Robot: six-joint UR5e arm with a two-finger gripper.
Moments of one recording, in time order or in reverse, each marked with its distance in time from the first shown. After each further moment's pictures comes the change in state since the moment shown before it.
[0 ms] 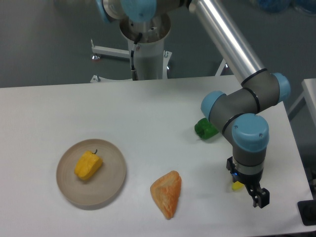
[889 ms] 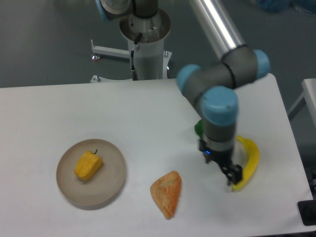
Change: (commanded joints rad) arm -0.165 0.342 -0.405 -0.014 -0.024 -0.481
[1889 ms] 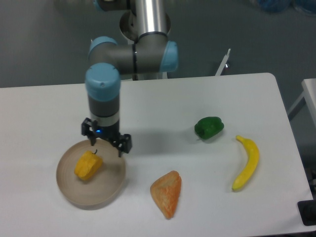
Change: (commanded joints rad) arm -0.290 0.037 -0.149 0.067 -0.149 -0.637
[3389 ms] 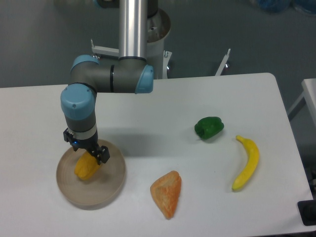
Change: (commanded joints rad) arm -0.054 -0.081 -0.003 0.014 0.032 0.058
